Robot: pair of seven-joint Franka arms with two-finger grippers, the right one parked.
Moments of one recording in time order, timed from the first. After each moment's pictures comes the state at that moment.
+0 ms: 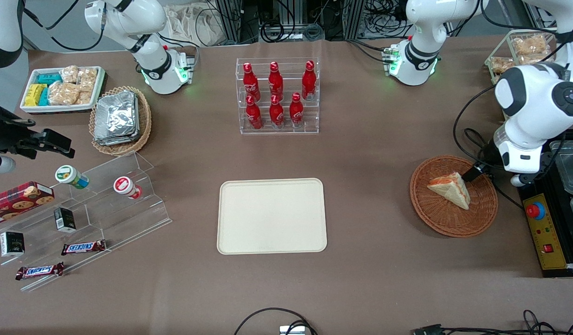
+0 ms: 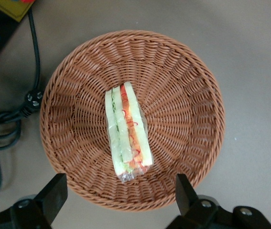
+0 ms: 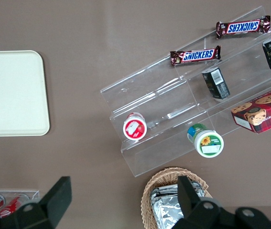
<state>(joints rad) 0.13 0.00 -0.07 -2.29 0.00 2.35 -0.62</state>
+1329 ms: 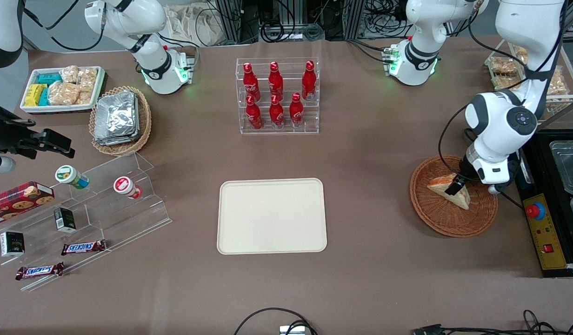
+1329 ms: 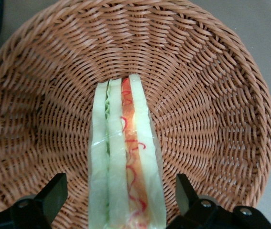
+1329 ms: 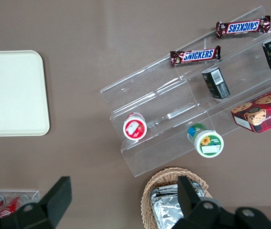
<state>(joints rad) 0.13 0.20 -0.08 -2.40 0.00 2.73 -0.79</state>
